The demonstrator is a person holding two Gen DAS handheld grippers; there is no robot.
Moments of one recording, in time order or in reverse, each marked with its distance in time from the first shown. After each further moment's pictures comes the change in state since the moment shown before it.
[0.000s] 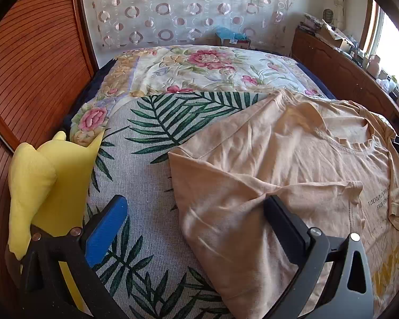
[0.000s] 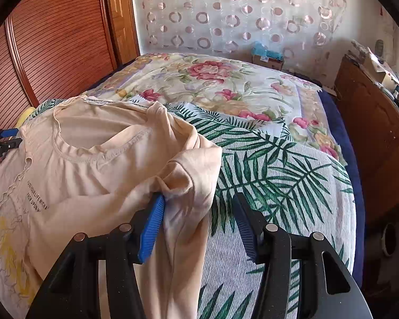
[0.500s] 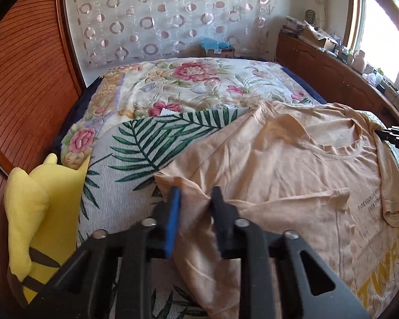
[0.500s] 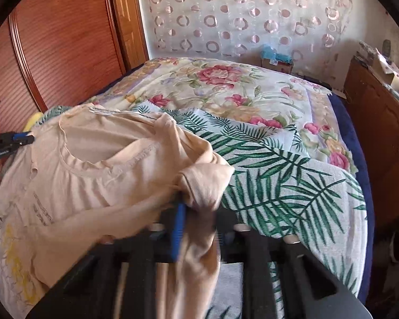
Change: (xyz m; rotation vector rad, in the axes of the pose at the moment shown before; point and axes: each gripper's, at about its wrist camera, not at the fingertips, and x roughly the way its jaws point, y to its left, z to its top) left arm -0.006 -0.016 0.012 0.071 -0.071 -0.052; right arm 0.010 0.002 0.008 0.010 -0.031 0.053
